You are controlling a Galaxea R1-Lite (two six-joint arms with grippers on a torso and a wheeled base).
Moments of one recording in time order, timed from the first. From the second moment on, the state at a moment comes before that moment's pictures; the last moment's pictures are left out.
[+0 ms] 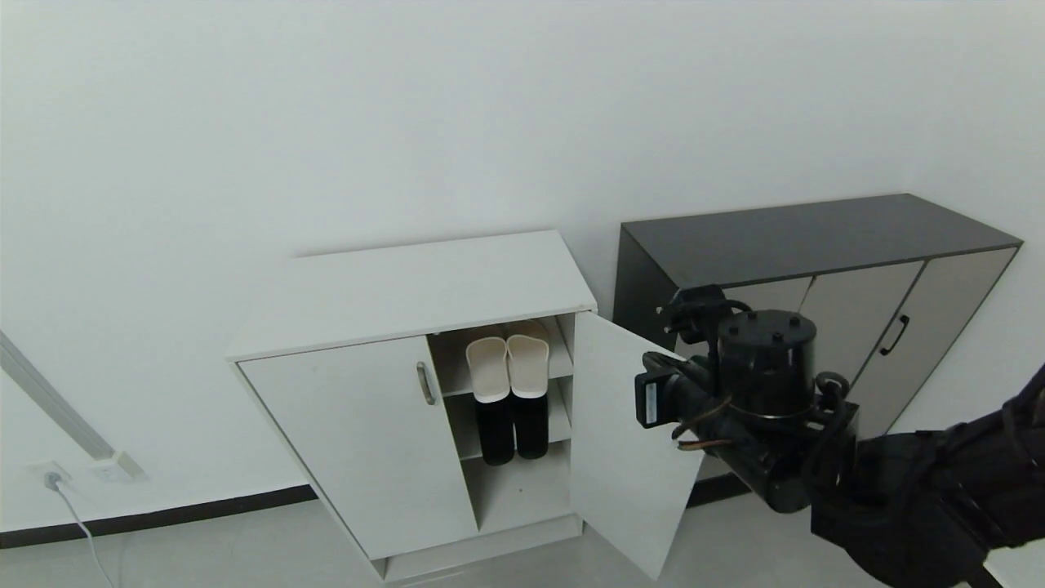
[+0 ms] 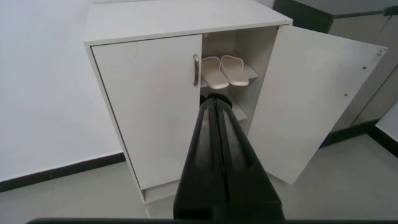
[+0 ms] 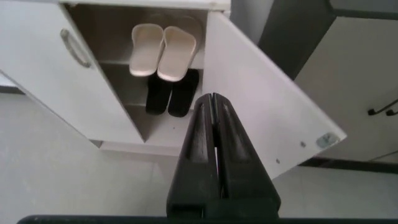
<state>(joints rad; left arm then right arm) 0.00 0.00 0.00 0.00 -0.06 -0.01 0.75 1.88 -0.84 -0.84 -0.46 0.09</state>
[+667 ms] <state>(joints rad) 0.00 0.00 0.00 0.00 -0.06 -0.01 0.48 2.05 -1.17 -0.61 -0.30 0.11</state>
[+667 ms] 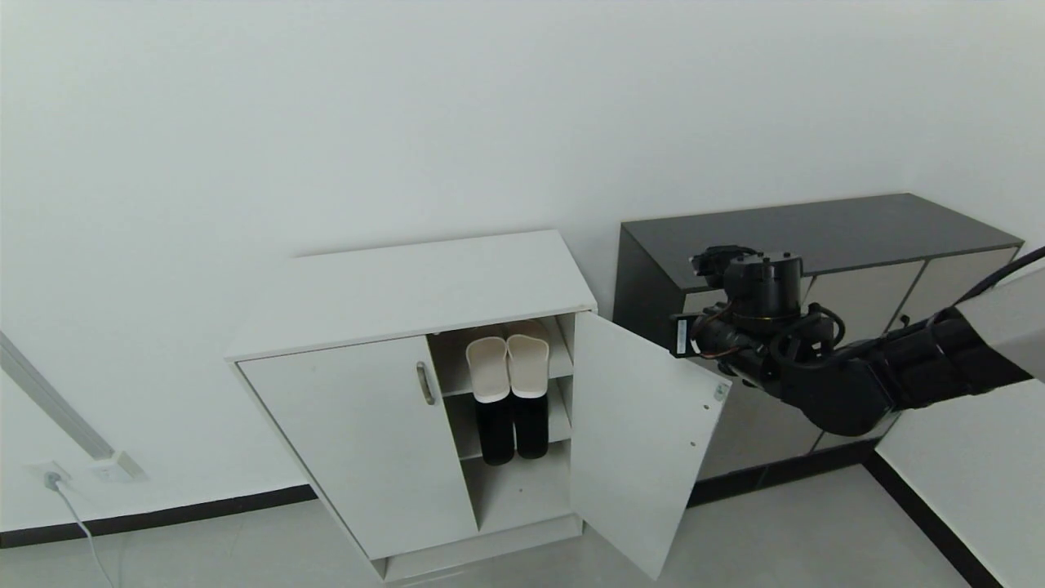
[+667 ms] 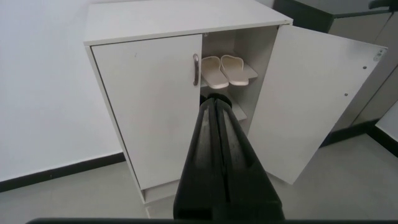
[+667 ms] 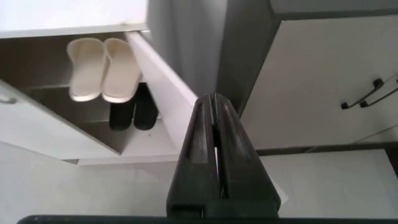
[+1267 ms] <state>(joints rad) 0.00 0.00 0.00 0.00 -0.06 -0.01 0.42 2.19 -1.23 -0.62 -0.27 0.12</state>
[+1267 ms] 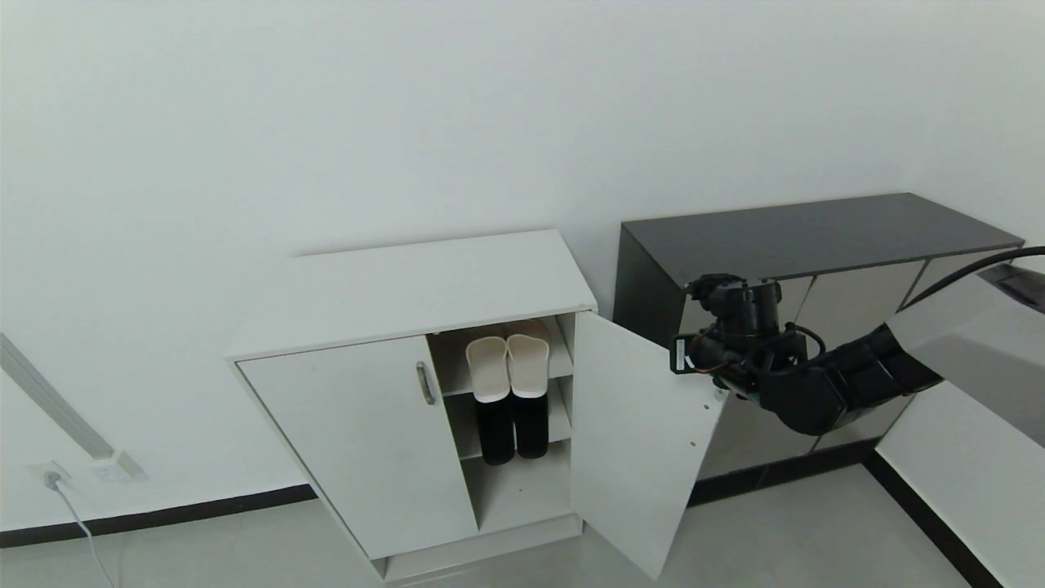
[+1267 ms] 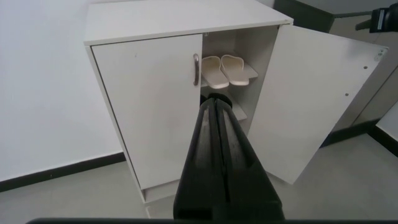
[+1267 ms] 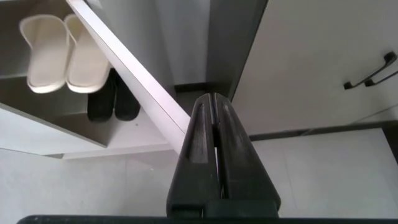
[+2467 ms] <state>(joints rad) 0.00 0.00 0.00 0.00 -0.06 -0.01 0.48 2.17 -1.15 -0.61 -0.28 0.14</state>
